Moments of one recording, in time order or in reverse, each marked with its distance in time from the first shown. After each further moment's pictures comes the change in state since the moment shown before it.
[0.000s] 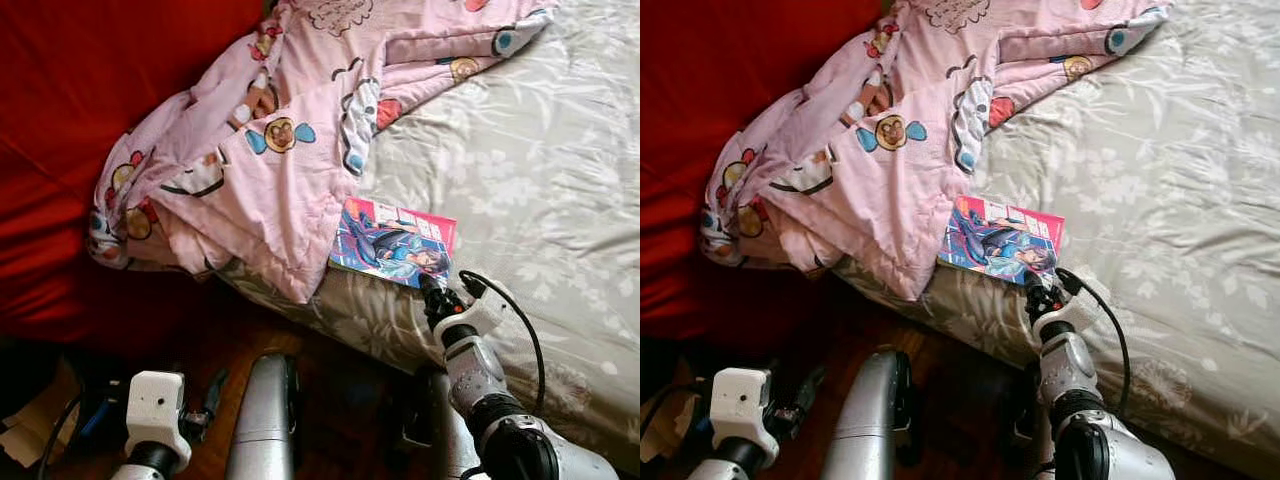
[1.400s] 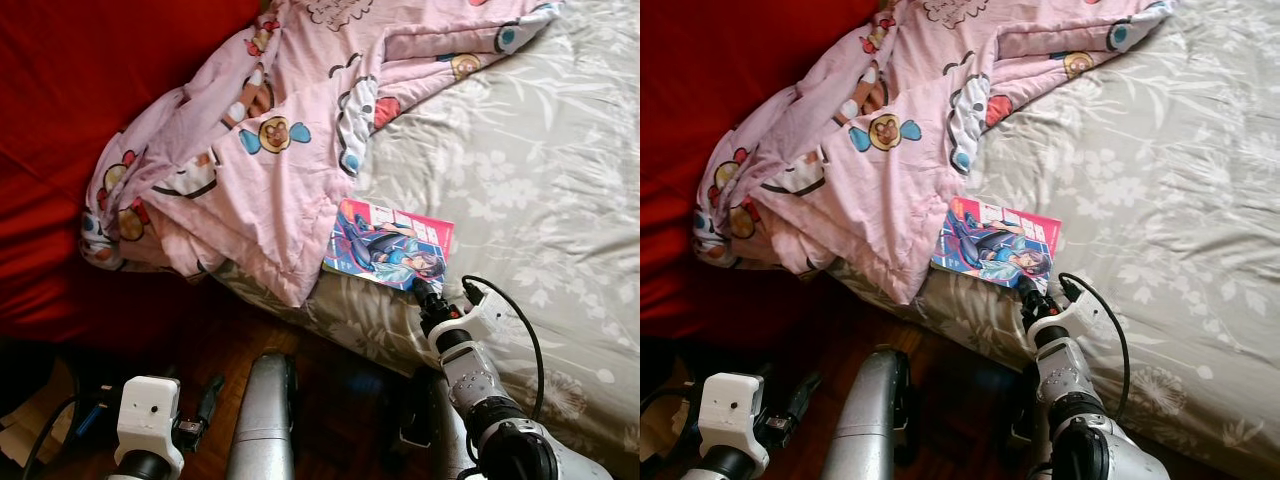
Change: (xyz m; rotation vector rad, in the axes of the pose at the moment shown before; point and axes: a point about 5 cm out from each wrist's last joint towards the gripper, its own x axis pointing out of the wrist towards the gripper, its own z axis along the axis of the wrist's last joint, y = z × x) left arm -0.012 -0.001 0.010 0.050 0.007 -0.020; right arm -0.001 0.008 -0.019 0.126 0.108 0.032
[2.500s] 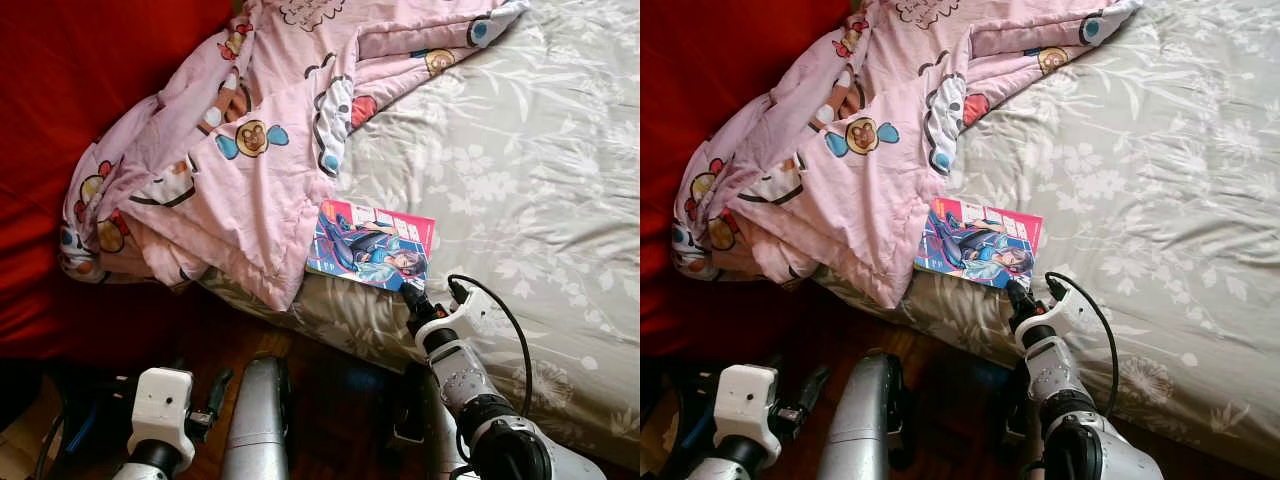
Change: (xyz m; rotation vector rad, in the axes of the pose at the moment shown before) left arm 0.014 -0.005 -0.001 0.033 -0.017 0.005; right arm 0.002 0.009 -0.008 0.023 0.049 0.061
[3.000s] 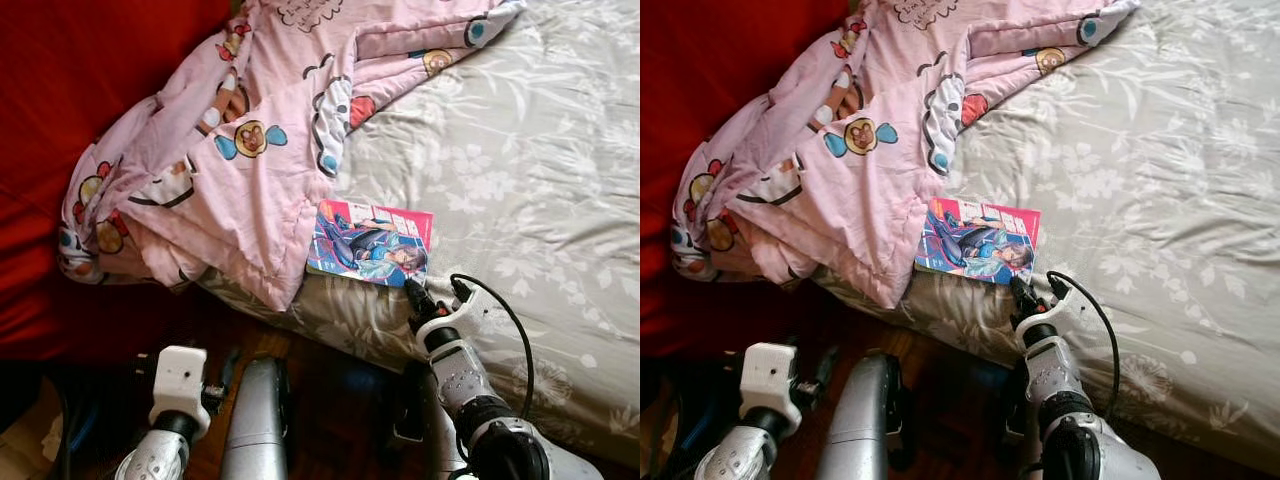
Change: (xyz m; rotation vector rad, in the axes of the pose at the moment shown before) left arm 0.044 -0.002 -0.013 -0.022 -0.027 0.026; right arm -0.002 0.002 0.009 -0.050 -0.090 0.078
